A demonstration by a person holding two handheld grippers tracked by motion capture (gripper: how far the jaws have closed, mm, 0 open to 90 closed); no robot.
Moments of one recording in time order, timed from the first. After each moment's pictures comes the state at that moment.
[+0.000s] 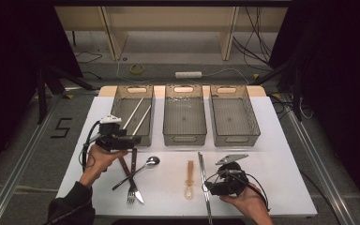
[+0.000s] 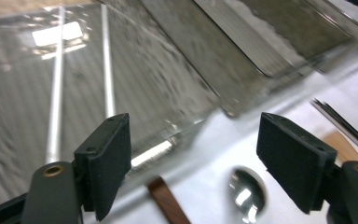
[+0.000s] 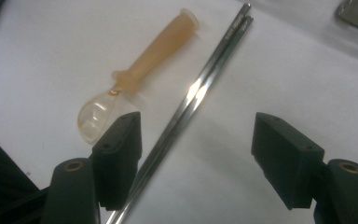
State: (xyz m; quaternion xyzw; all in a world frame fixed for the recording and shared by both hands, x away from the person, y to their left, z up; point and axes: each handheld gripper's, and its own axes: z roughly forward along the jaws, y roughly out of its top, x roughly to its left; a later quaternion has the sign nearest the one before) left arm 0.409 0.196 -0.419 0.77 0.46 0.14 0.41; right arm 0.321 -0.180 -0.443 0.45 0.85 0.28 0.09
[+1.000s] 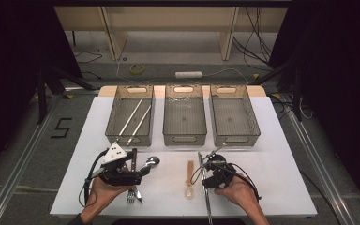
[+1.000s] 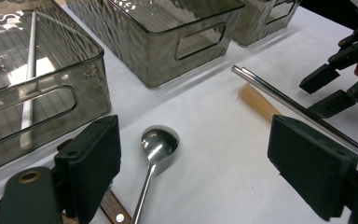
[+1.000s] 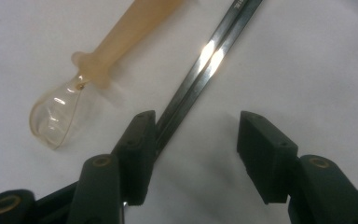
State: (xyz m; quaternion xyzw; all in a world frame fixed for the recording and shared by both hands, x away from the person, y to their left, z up) left arm 0.327 0.171 -0.432 0.78 0.40 0.15 0.46; right arm 0.355 -0.152 -0.457 0.44 0.88 0.16 0.05
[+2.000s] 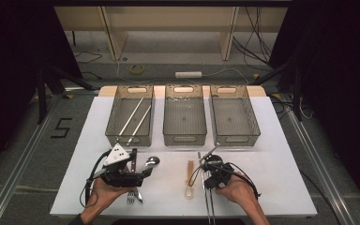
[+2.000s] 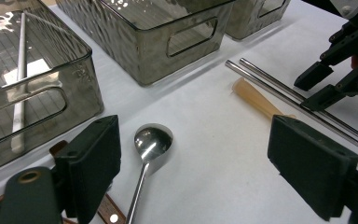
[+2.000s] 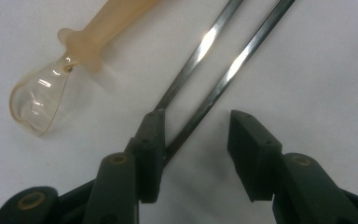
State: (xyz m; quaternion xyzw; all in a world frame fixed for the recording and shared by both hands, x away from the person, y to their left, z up) left arm 0.325 0.168 -0.431 0.79 0.38 0.15 0.46; right arm 0.358 -0.145 -0.459 0.42 0.90 0.11 0.06
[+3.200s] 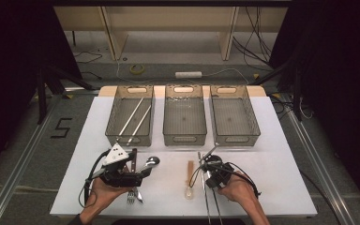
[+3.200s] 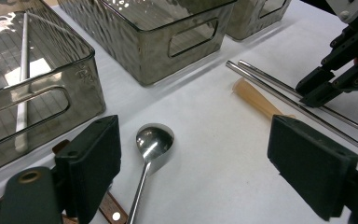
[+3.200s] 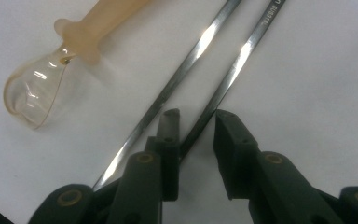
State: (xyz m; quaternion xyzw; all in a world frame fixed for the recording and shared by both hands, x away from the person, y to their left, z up) left arm 0.325 0.169 -0.430 0.79 0.39 0.15 0.46; right arm 0.358 -0.144 -0.458 0.41 0.90 0.10 0.06
